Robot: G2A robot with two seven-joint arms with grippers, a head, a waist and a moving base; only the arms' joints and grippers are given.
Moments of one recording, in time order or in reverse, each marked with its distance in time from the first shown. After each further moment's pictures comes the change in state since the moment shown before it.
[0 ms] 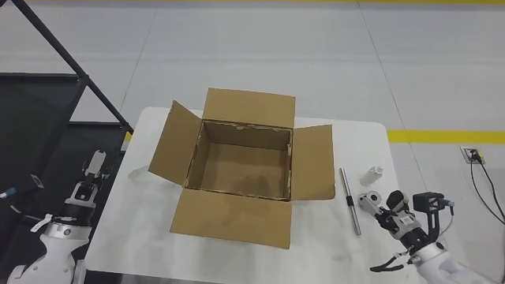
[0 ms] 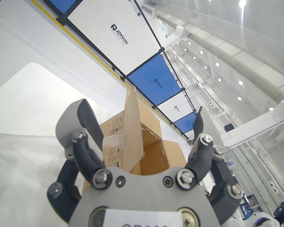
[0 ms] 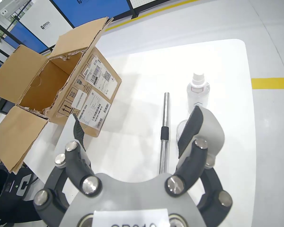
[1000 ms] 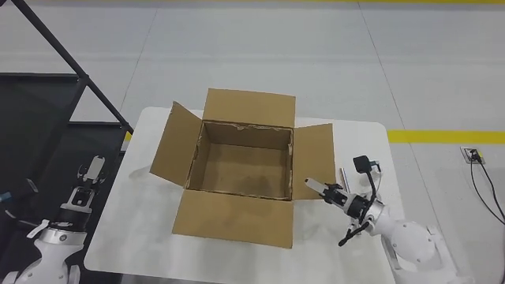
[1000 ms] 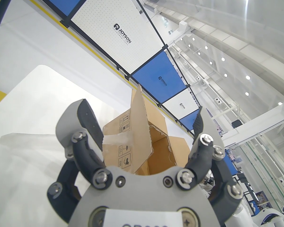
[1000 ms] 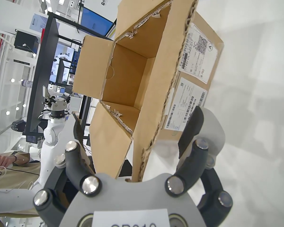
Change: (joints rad) left arm 0.035 0.006 -0.031 -0.008 0.042 -0.024 -0.013; right arm 0.366 -0.041 -0.269 0.192 0.529 0.127 0.478
